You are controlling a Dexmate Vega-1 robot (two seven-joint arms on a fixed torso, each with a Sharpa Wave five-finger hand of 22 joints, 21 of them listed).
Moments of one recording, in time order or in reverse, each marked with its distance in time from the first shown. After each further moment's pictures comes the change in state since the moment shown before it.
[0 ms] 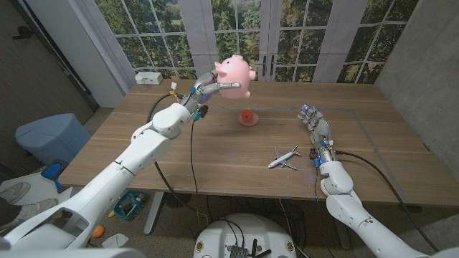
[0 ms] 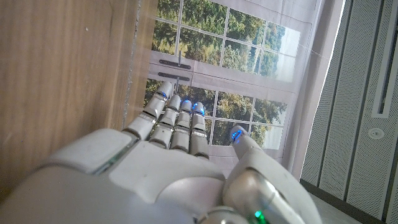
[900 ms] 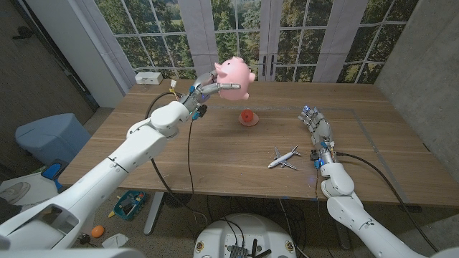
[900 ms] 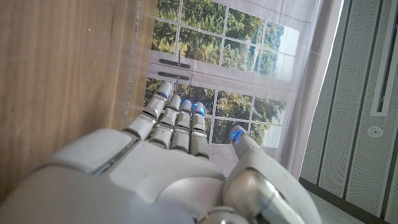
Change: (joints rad) left arm -0.025 0.084 0.059 -0.125 0.142 0.246 0.204; left_hand 0.000 0.000 0.000 0.000 -0.001 0.000 0.000 0.000 0.000 0.000 0.000 -0.002 0.003 0.000 0.000 -0.003 0.004 -0.004 0.003 0.006 0.000; right arm -0.013 -0.003 0.004 -0.010 0.004 0.006 0.001; right_hand 0.000 0.000 0.000 0.000 0.000 0.000 0.000 0.000 0.000 0.000 0.000 0.000 0.000 0.000 0.000 0.000 0.000 0.000 0.000 -0.004 0.000
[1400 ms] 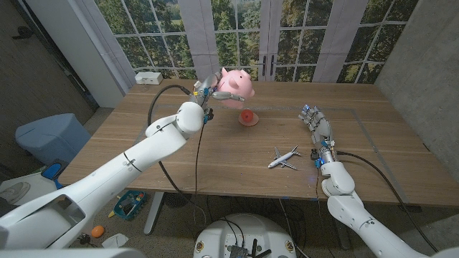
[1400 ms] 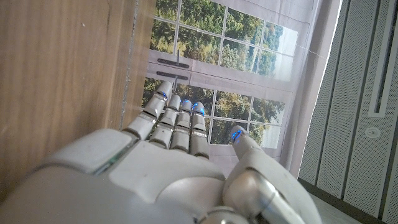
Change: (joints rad) left arm -0.112 -0.007 0.224 -0.150 0.440 0.471 0.202; left_hand 0.000 0.000 0.000 0.000 0.000 0.000 0.000 0.000 0.000 0.000 0.000 -0.006 0.001 0.000 0.000 -0.004 0.001 -0.002 0.002 0.004 0.000; right arm 0.009 -0.003 0.001 0.003 -0.002 0.000 0.005; right_hand 0.000 0.000 0.000 0.000 0.000 0.000 0.000 0.000 0.000 0.000 0.000 0.000 0.000 0.000 0.000 0.000 -0.005 0.004 -0.004 0.000 0.000
